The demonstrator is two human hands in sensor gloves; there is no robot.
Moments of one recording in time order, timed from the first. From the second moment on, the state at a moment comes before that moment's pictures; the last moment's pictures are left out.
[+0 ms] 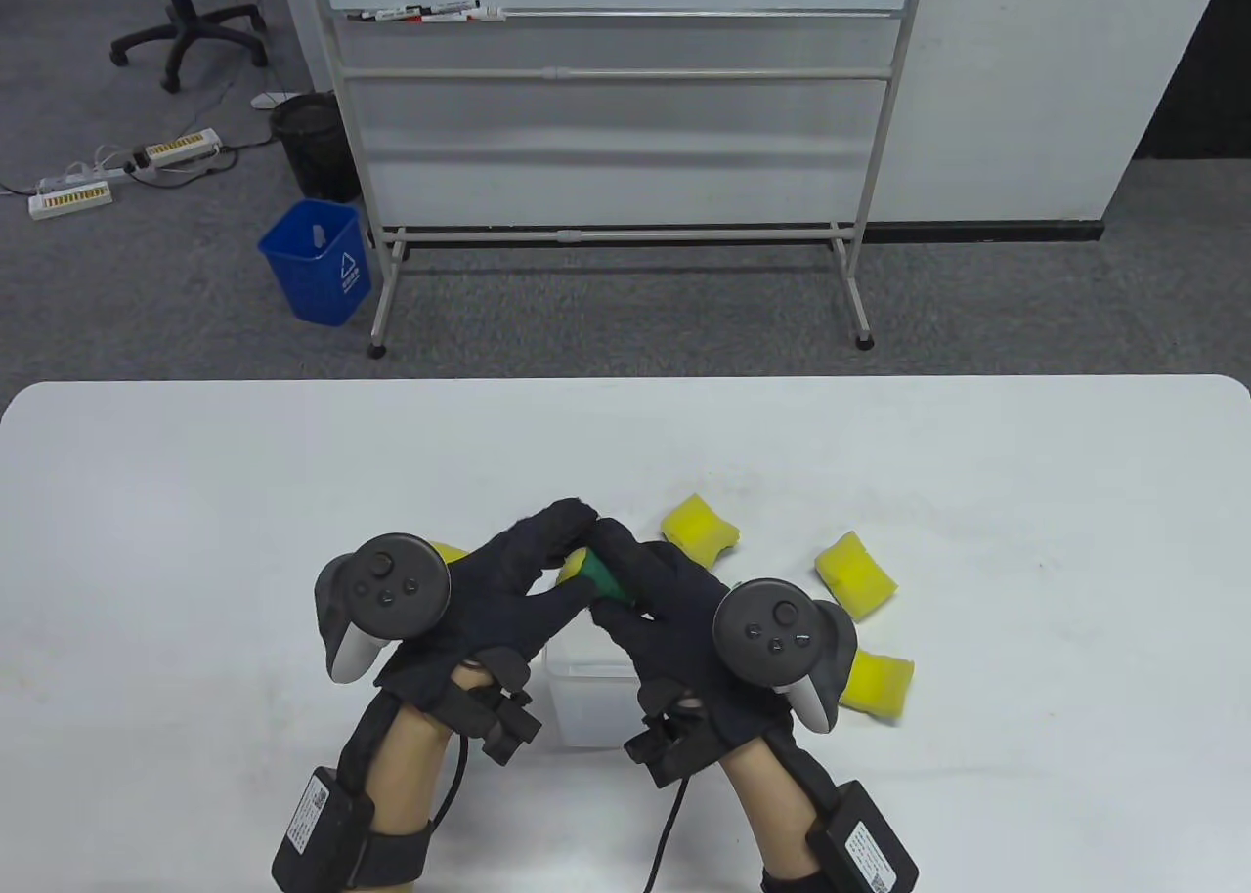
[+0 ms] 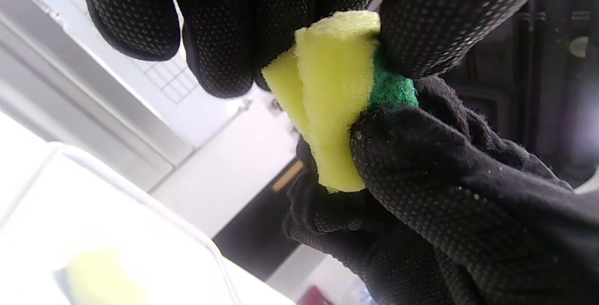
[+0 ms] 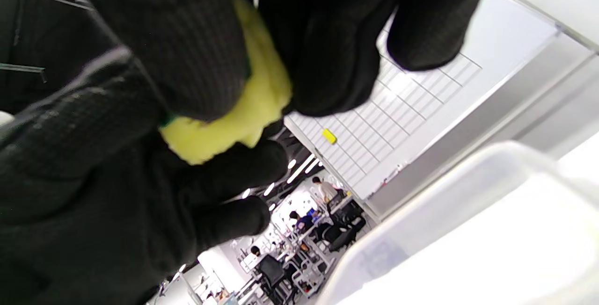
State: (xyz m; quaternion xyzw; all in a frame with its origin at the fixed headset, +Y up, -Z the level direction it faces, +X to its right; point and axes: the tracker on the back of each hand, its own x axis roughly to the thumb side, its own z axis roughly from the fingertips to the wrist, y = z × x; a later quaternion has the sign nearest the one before) left_hand -0.178 -0.589 -0.350 0.07 -0.24 0.45 0.86; right_hand 0.055 -0.602 -0.323 0.17 -0.17 0.87 0.43
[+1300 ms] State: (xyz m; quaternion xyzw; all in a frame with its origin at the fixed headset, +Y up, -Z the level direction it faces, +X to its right) left_hand -0.280 -0.712 -0.410 -0.03 0.07 0.20 0.98; right_hand 0.038 -0.630 -0.330 0.13 -0.22 0.92 0.29
